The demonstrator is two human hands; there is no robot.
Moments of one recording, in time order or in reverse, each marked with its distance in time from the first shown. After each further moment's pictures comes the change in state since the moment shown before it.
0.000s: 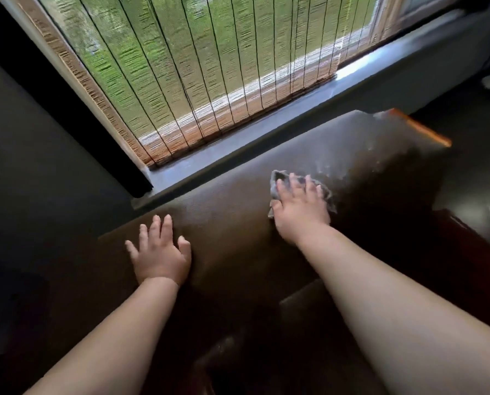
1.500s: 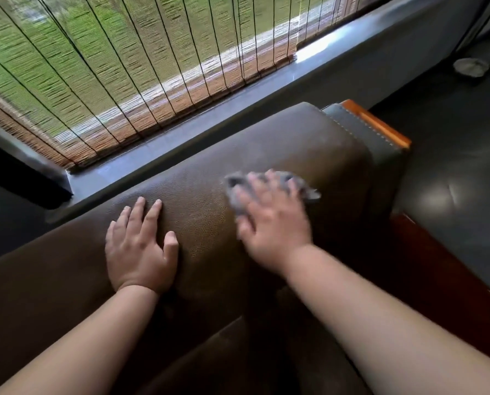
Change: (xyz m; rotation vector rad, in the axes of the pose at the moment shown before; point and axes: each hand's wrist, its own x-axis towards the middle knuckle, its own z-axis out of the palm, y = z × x) left_hand 0.010 0.171 0.018 -0.138 0.270 0.234; right_hand 0.033 0.125 0.023 0.063 0.286 -0.216
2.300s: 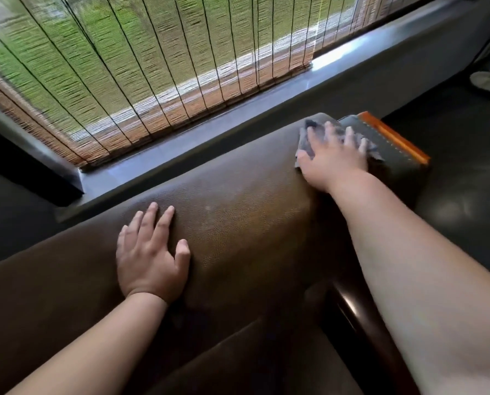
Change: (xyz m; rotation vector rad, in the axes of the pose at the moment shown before) left_hand 0.001 -0.006 0.001 0.000 -0.003 0.008; right_hand 0.117 0.103 -0.047 -0.131 -0.265 0.329
